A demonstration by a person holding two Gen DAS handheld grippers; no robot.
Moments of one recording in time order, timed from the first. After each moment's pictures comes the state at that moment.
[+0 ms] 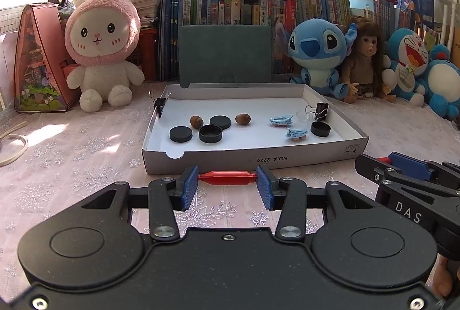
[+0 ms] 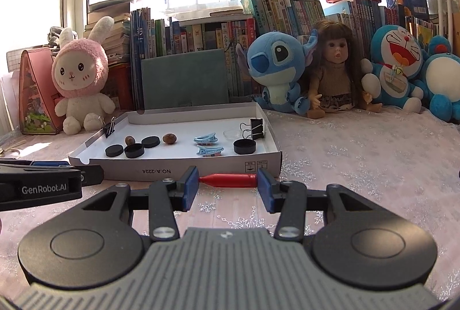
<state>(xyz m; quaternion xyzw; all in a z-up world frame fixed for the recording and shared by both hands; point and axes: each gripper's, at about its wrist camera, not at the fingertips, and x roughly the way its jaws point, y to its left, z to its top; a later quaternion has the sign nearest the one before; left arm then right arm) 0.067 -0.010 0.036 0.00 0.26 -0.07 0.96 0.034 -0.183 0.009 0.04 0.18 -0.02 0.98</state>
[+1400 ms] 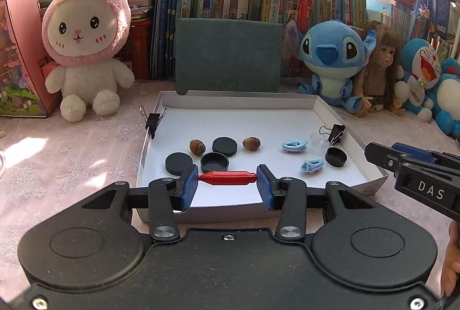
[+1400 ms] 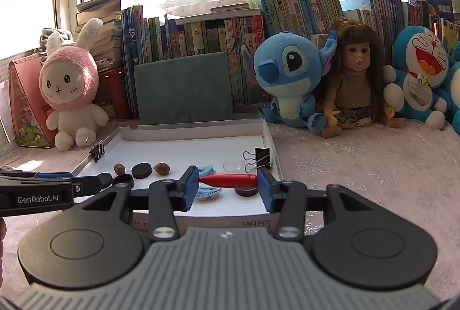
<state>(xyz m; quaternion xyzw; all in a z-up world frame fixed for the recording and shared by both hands) 0.156 0.003 0.054 -0.03 0.31 -0.08 0.95 0.114 -0.203 0.044 0.04 0.22 0.01 0.98</state>
